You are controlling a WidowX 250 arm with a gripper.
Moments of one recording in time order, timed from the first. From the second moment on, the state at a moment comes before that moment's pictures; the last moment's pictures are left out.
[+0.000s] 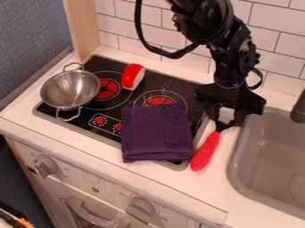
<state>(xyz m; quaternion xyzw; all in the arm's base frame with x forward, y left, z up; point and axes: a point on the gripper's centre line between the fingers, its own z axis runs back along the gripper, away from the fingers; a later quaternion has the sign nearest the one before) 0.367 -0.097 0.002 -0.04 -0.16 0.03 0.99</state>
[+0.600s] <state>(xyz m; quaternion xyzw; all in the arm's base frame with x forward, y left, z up) 0.369 -0.087 0.007 -0.03 -0.15 0.02 0.99</state>
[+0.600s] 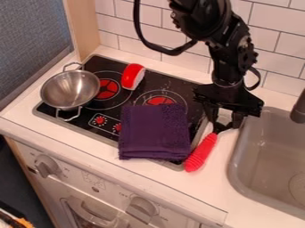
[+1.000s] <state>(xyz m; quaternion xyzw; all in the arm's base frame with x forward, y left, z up) 0.379 -0.073 0.046 -0.03 -0.19 0.04 0.98</state>
